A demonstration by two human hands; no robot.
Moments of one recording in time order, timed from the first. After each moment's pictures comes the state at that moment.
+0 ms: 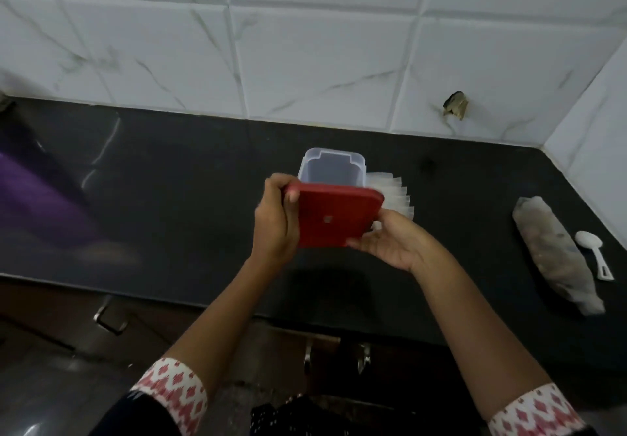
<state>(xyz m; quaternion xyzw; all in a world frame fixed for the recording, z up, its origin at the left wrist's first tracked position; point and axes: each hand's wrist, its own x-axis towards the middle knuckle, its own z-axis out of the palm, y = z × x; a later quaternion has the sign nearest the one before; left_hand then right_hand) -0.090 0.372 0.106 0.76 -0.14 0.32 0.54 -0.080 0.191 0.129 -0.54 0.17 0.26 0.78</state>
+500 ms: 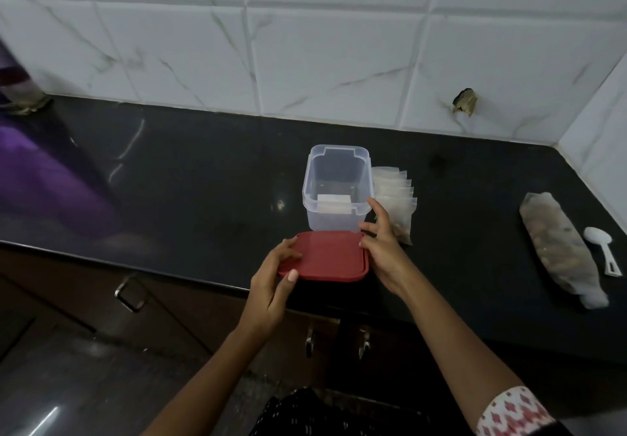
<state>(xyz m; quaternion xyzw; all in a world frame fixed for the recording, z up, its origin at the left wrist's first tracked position) -0.179 0.389 0.024 0.80 -0.11 0.16 0.57 -0.109 0.198 0.075 -0.71 0.05 0.13 0.69</state>
